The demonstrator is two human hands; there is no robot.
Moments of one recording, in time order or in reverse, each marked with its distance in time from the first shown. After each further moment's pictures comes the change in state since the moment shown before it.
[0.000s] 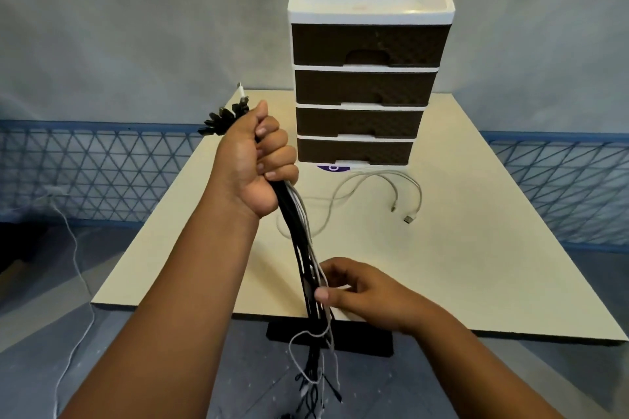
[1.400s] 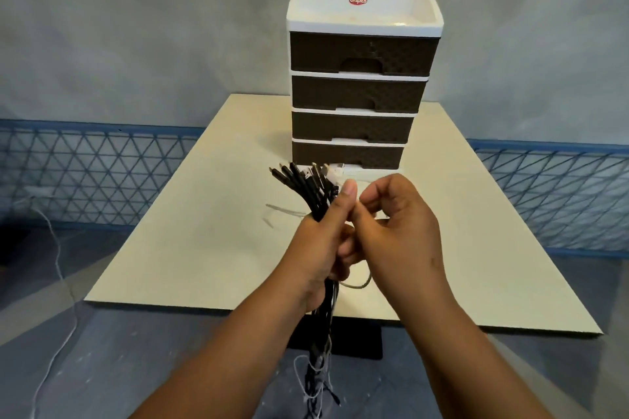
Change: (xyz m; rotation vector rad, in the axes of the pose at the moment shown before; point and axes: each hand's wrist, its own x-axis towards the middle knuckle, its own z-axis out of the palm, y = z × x) left_hand -0.060 -0.099 0.018 0.573 0.086 -0.078; right_hand -0.039 -0.110 0.004 0.067 0.892 -0.189
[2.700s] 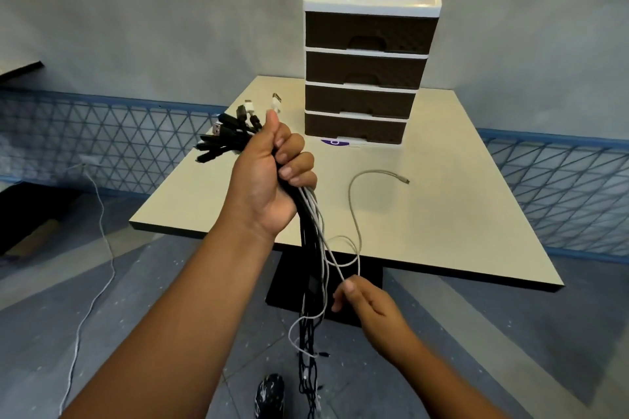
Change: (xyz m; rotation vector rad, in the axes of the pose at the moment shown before) left_hand -0.068 0.020 -0.003 -0.595 -0.017 0.266; right_hand -0.123 0.171 -0.040 -0.016 -0.566 0.041
